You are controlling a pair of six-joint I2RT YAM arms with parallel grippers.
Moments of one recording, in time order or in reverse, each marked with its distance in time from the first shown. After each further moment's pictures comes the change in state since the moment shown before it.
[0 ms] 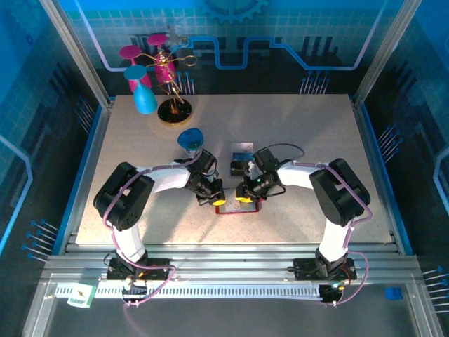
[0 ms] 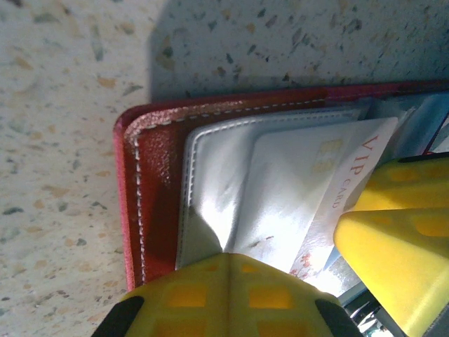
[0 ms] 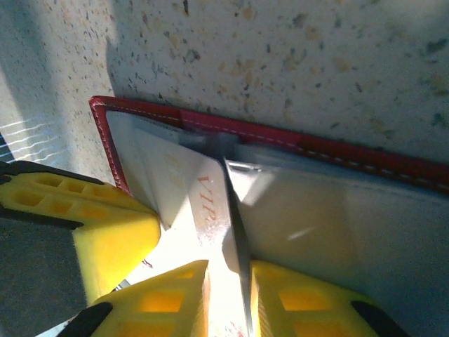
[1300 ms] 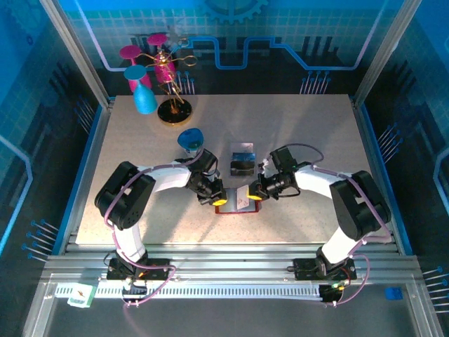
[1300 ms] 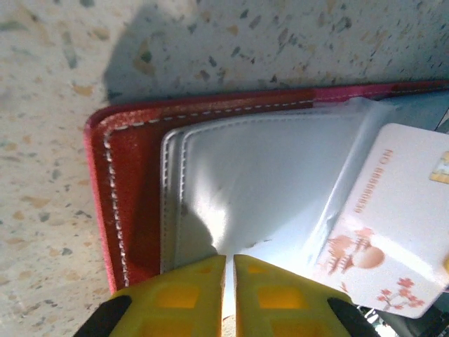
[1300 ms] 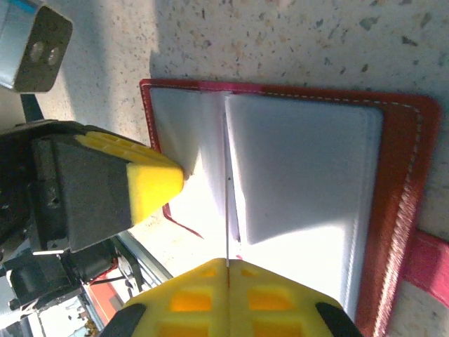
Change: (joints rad) left arm 0.000 0.010 0.016 -0.006 0.001 0.018; right arm -0.118 -0.198 -0.115 -0.040 -0.061 -0.057
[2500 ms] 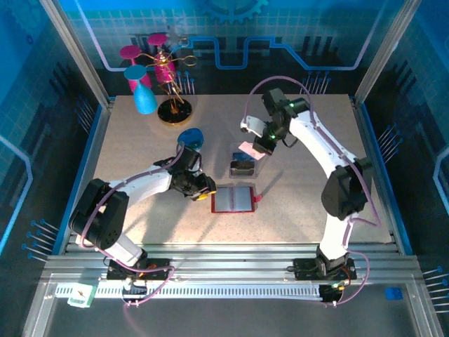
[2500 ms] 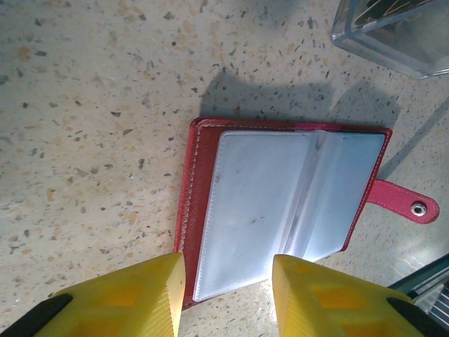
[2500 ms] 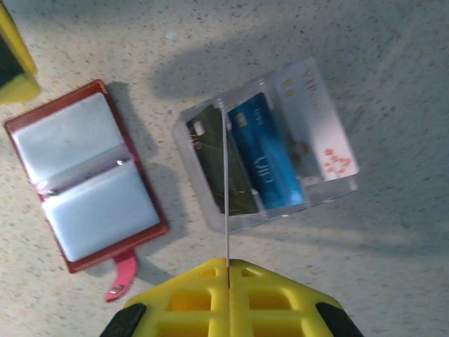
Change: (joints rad) left arm 0.092 -0.244 -0.118 -0.009 -0.124 -0.005; right arm -0.004 0.275 1.022 -0.823 0.453 -1.349
